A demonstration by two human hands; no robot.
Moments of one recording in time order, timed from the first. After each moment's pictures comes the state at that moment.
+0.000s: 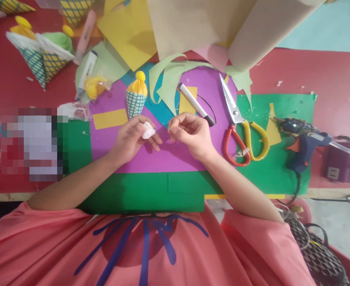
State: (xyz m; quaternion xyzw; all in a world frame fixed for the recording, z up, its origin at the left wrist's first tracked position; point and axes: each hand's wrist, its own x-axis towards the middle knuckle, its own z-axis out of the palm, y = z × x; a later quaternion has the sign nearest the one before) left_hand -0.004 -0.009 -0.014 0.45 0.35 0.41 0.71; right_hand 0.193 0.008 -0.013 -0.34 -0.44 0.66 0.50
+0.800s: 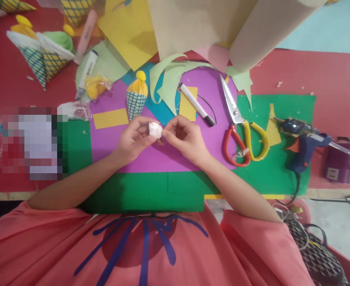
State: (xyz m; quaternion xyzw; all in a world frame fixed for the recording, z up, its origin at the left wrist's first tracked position) left_hand 0.001 -0.011 -0.020 0.54 0.34 0.45 0.62; right_hand 0.182 0.000 -0.006 -0.39 -0.53 0.60 0.46
